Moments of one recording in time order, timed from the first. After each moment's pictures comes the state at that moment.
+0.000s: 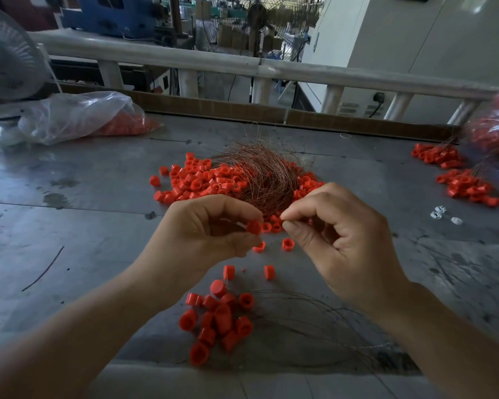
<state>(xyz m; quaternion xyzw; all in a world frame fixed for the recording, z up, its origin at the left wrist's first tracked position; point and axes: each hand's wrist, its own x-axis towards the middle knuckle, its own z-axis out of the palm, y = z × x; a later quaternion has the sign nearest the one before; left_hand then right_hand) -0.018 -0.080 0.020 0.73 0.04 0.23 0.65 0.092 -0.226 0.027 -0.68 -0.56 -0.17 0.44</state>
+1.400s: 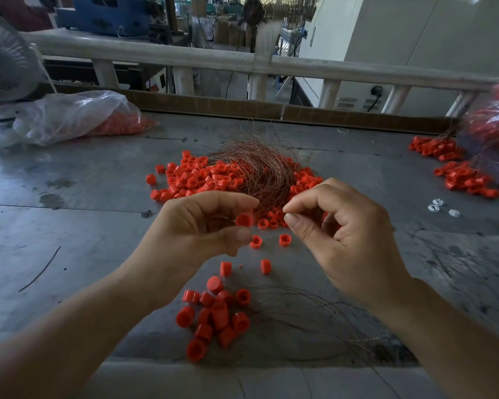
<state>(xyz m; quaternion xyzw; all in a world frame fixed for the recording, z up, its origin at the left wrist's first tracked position) -0.020 -0.080 0.022 0.70 0.04 0.20 0.68 0.091 -0.230 0.030 -0.72 -0.52 -0.14 0.45</state>
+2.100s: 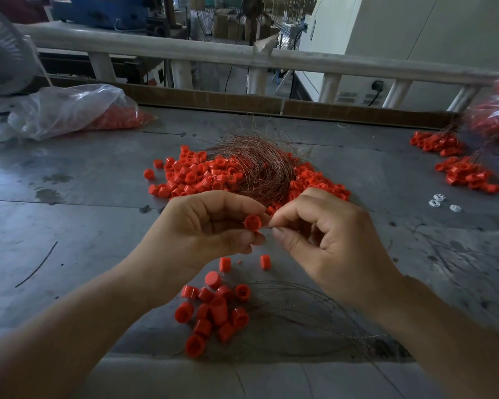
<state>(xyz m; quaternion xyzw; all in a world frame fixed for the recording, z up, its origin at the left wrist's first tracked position) -0.020 -0.080 0.018 0.70 0.00 0.18 0.69 0.085 -0.227 0.027 -0.73 -0.55 -0.07 0.41</state>
